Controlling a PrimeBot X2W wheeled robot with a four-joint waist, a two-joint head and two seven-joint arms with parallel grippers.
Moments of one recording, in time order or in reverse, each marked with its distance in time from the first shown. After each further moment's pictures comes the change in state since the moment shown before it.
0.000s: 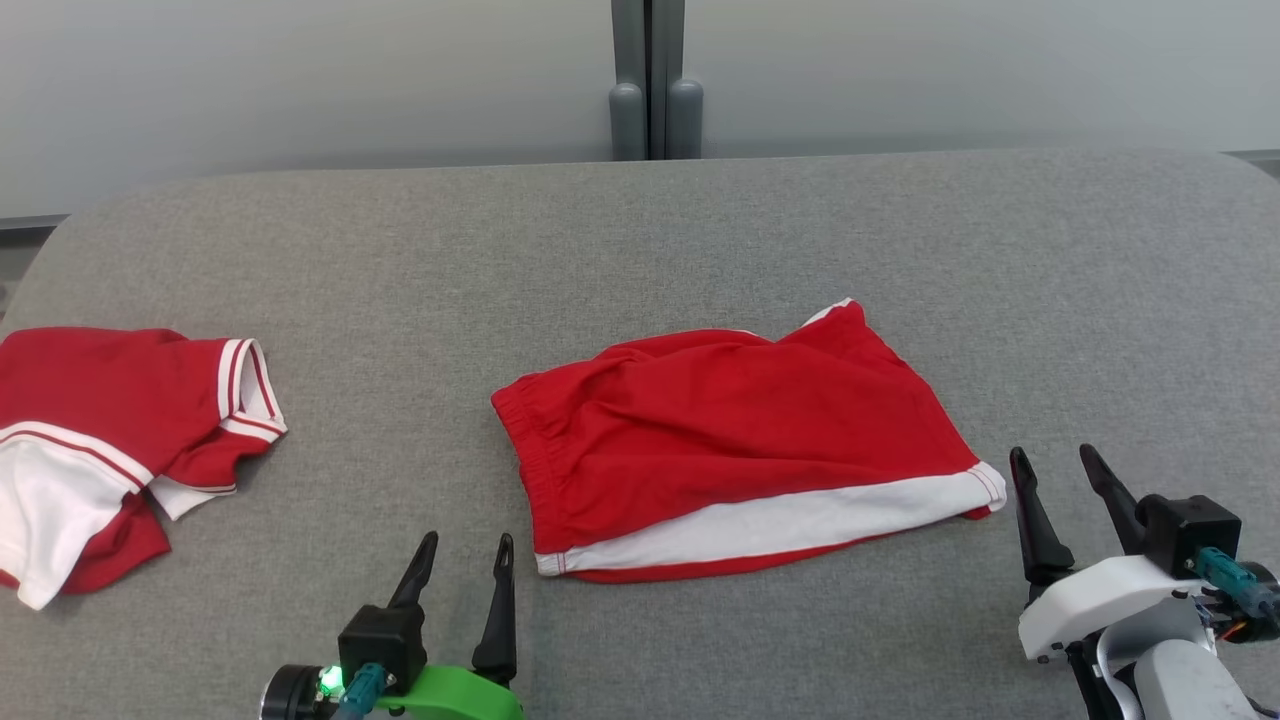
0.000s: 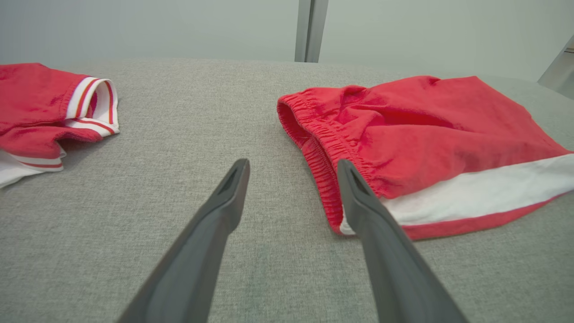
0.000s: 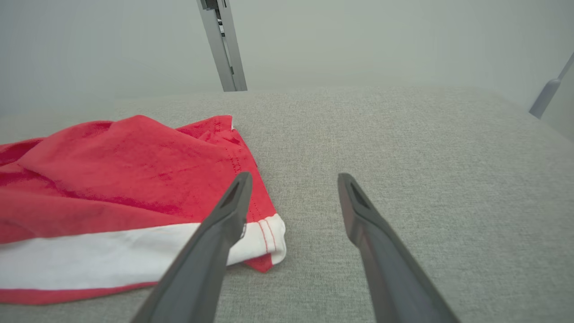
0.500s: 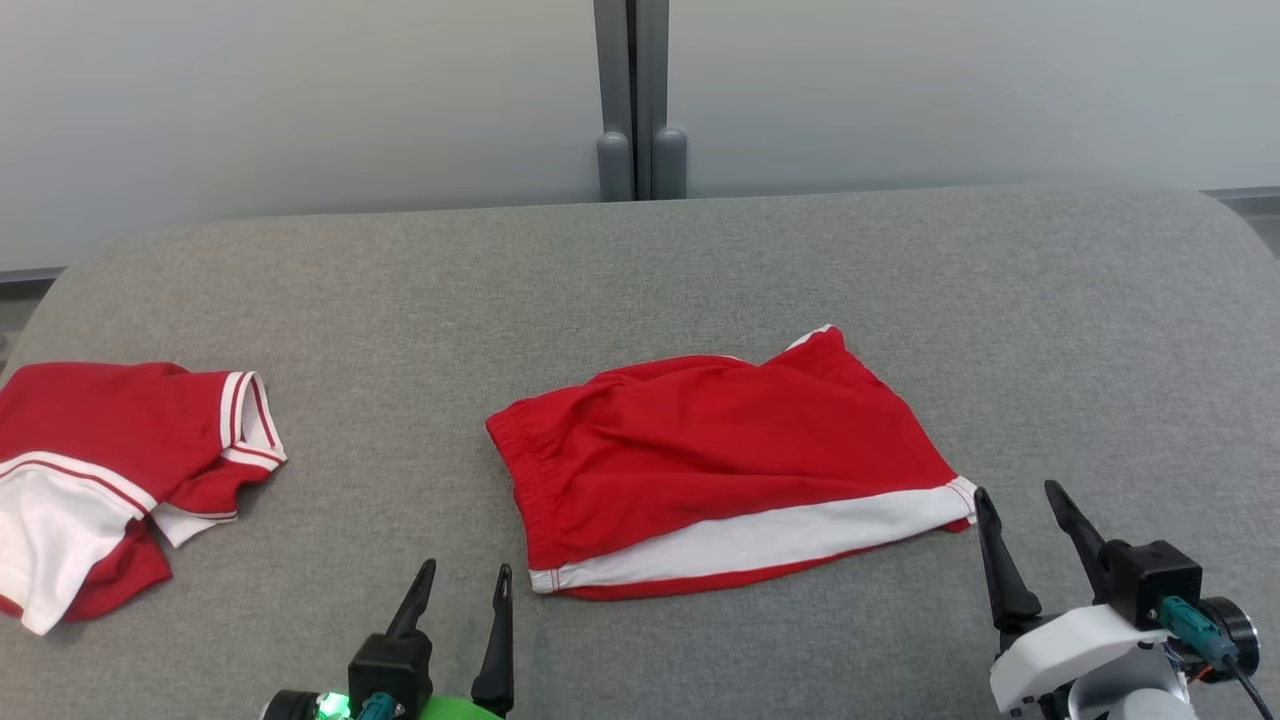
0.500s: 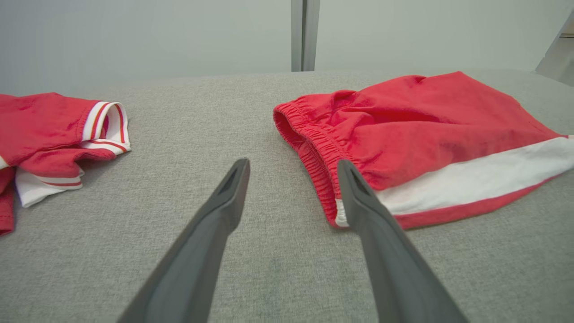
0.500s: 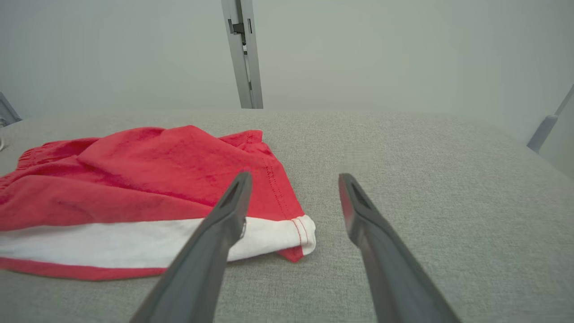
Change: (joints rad) left arm 0.044 0.000 0.018 -0.010 0.081 0.002 0.000; right arm 0.101 0.054 0.018 -0.131 -0.089 0.000 0.000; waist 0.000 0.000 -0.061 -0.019
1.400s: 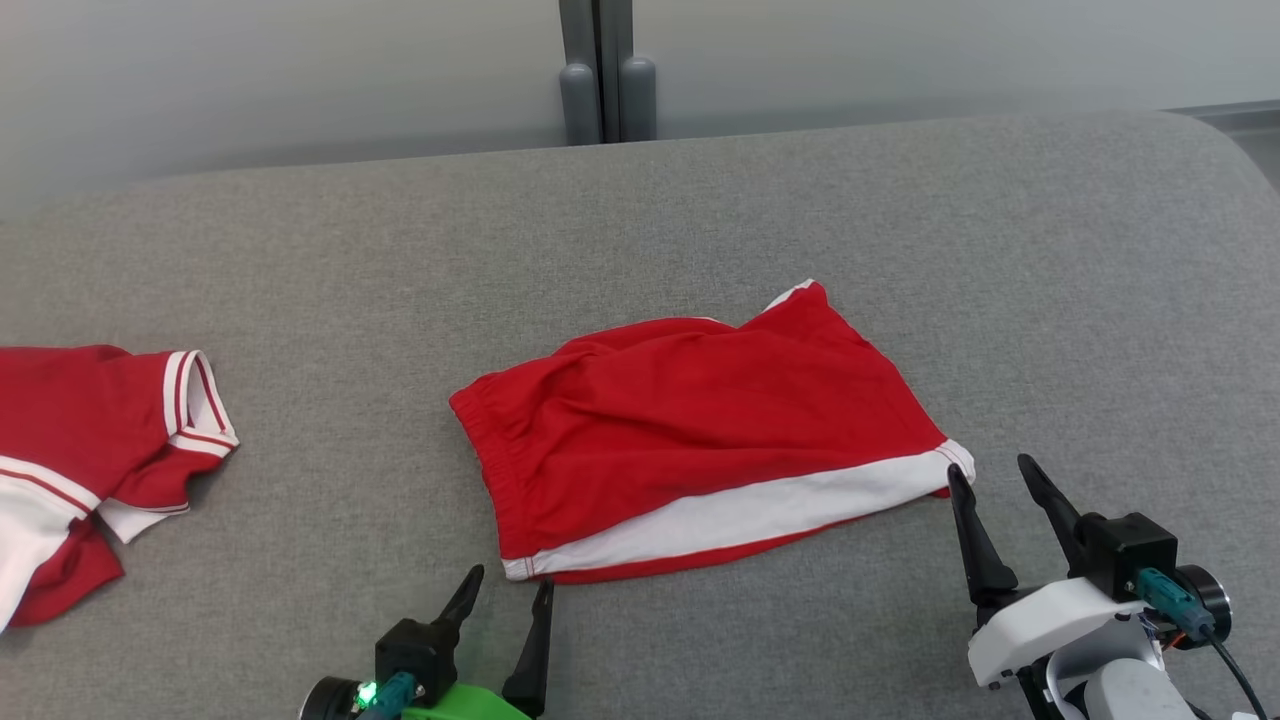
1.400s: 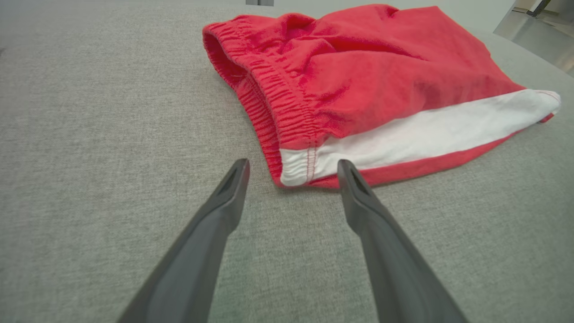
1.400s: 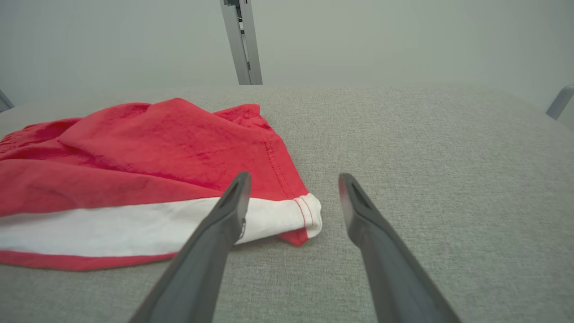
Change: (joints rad) left arm -0.065 0.000 -0.067 0.128 -0.105 -0.103 0.000; right arm -0.047 0.001 0.045 0.028 0.020 0.000 0.000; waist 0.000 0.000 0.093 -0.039
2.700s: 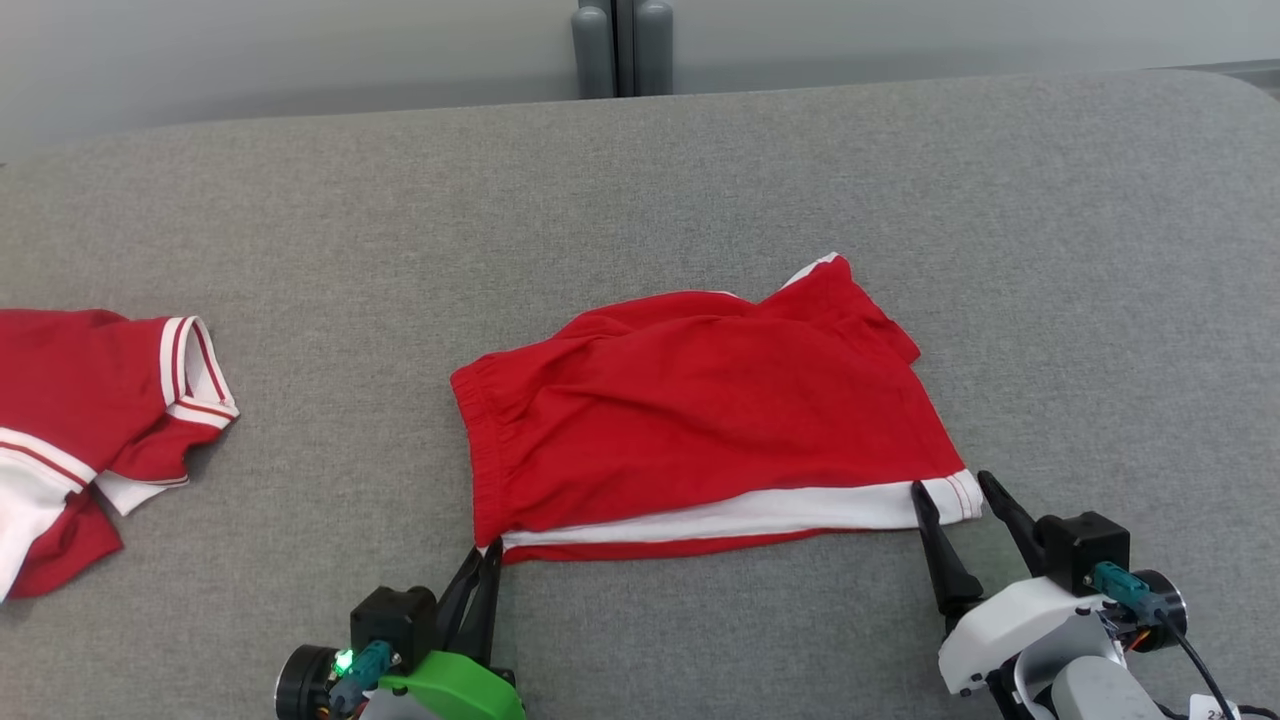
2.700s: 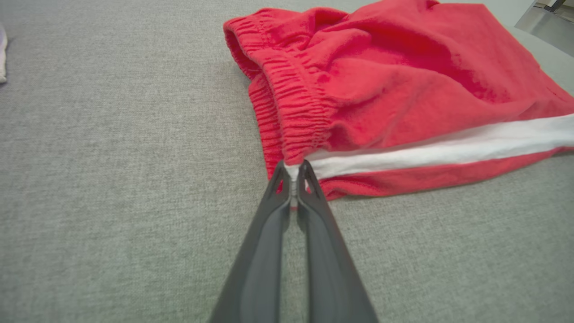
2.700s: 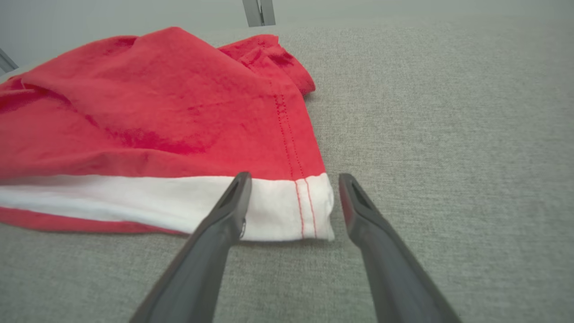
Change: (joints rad) left arm -0.049 0.000 0.054 0.017 0.026 -0.021 0.000; right arm -0.055 0.000 0.062 0.129 0.038 0.000 0.000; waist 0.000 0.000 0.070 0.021
